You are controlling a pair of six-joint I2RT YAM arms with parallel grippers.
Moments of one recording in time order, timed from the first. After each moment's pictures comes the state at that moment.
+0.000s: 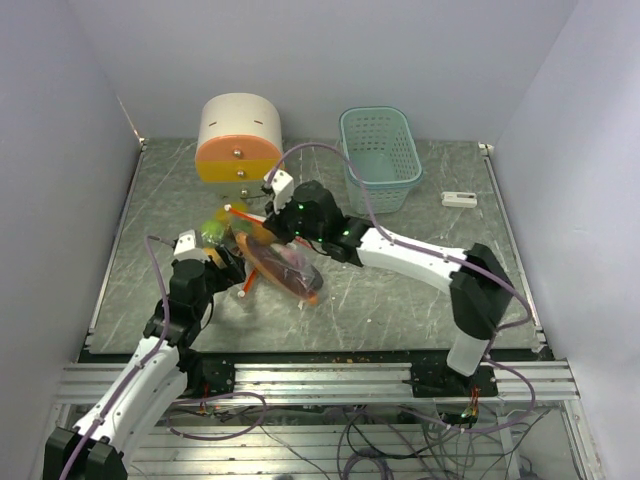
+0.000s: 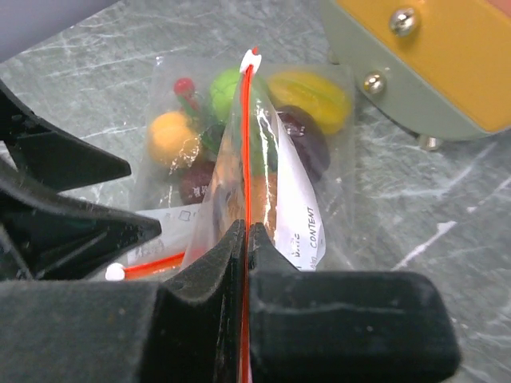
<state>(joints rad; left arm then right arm) -0.30 0.59 0.23 -0.01 -0.17 -0.54 0.94 1.82 1.40 0.06 -0.06 0.02</state>
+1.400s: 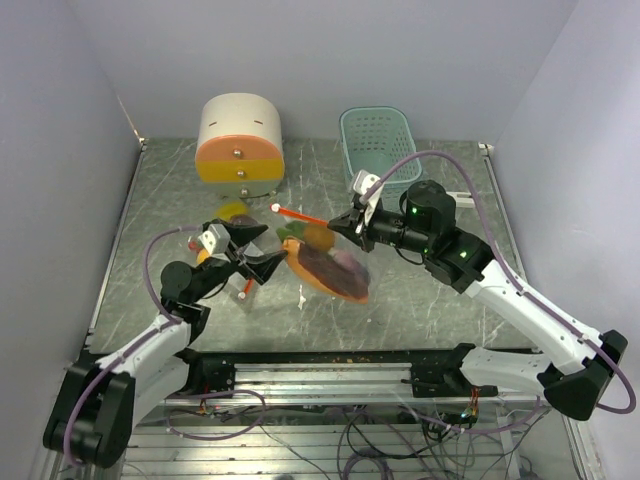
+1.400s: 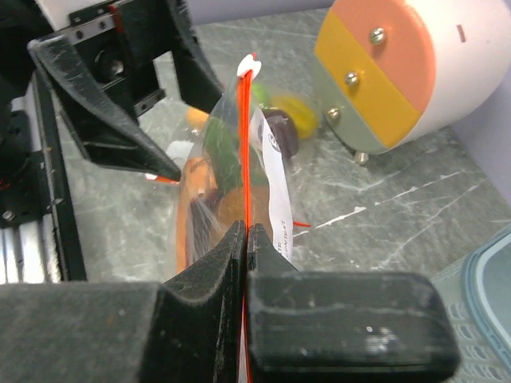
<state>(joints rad) -0.30 0.90 0.18 1.05 0.61 -0.32 0.77 1.12 1.14 -0.23 -0.35 -0.24</state>
